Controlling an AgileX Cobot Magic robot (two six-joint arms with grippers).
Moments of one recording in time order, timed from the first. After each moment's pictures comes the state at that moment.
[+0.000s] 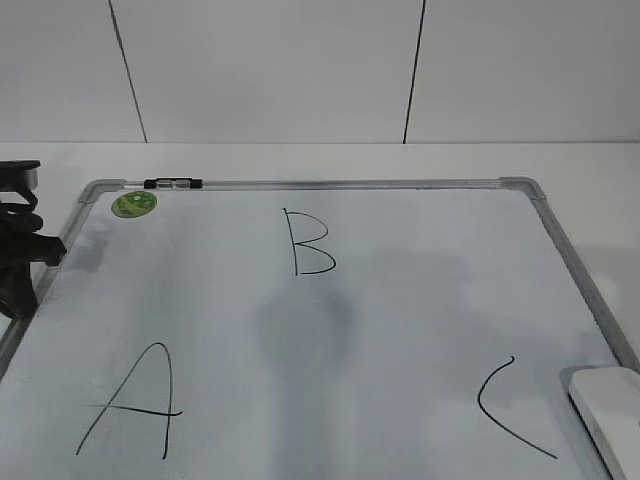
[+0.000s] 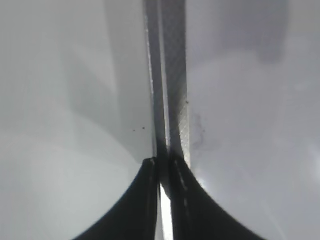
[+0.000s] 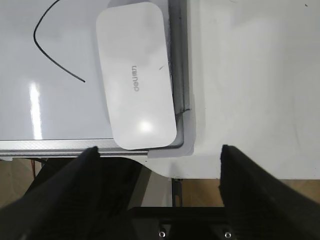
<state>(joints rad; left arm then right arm) -0.04 1.90 -1.16 -0.11 0.86 0.08 0.02 0.85 -0.72 0.08 1.25 0.03</state>
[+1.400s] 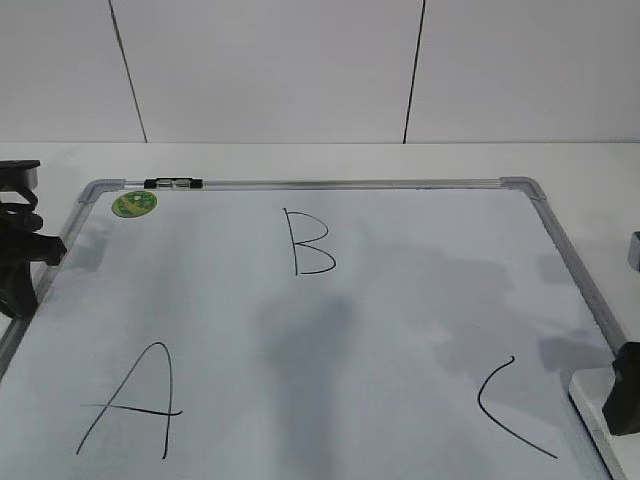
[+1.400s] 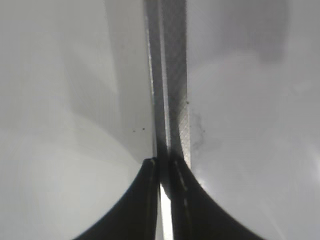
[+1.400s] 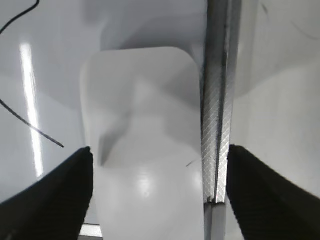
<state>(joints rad) -0.04 1.90 -1.16 -0.11 0.86 0.08 0.09 1.32 -0.65 0.11 0.86 -0.01</state>
